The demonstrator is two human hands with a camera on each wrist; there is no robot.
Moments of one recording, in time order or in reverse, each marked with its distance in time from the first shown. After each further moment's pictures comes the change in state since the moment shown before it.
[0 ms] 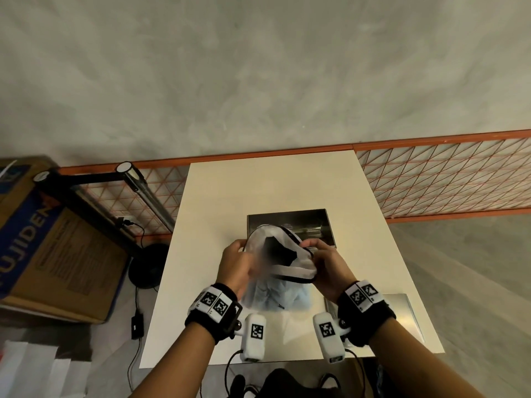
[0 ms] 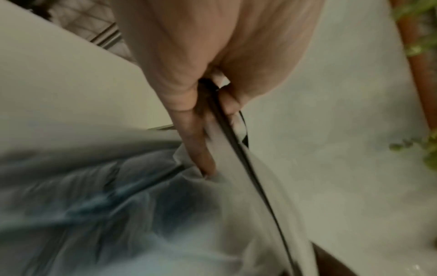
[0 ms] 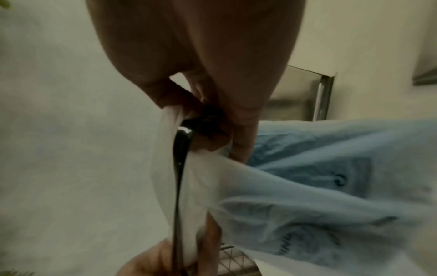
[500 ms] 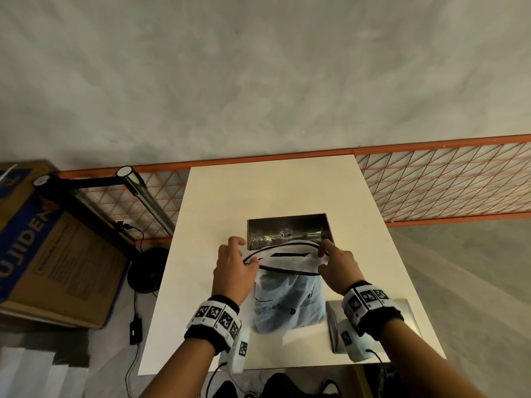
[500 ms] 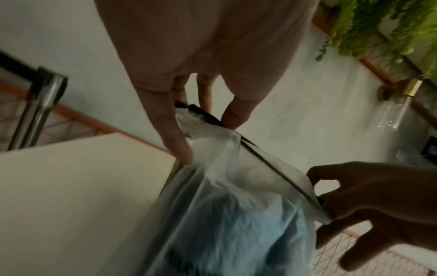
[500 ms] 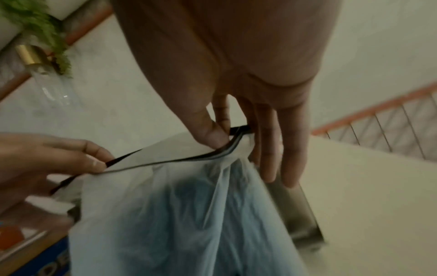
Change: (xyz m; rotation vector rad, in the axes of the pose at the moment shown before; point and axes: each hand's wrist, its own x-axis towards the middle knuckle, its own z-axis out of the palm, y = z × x) left_hand -0.006 -0.003 -0.013 0.850 0.198 0.373; right_hand 0.004 -0.017 -0.018 -1.471 0.266 -0.213
